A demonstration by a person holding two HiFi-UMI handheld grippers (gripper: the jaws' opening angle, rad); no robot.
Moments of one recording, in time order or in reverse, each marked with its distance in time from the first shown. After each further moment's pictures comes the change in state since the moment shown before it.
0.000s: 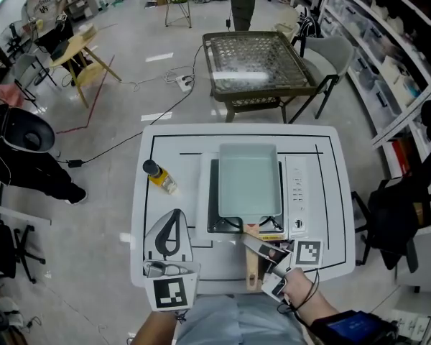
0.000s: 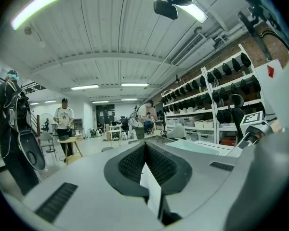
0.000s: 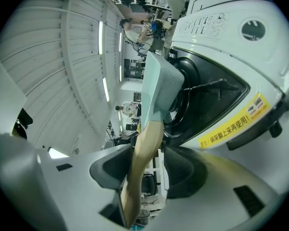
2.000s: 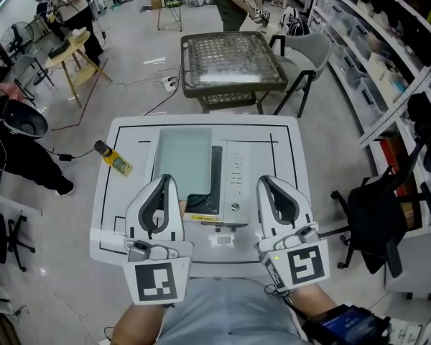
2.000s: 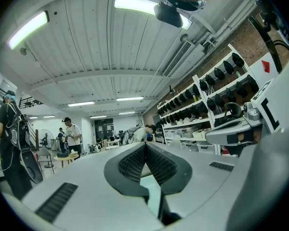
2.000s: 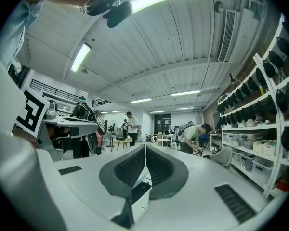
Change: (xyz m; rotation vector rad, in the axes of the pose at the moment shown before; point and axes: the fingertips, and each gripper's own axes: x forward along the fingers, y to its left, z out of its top) left arm 0.000 -0.190 0.108 0.074 -0.134 0.008; right arm -0.199 0.142 0.129 -1.446 -0.509 -0.355
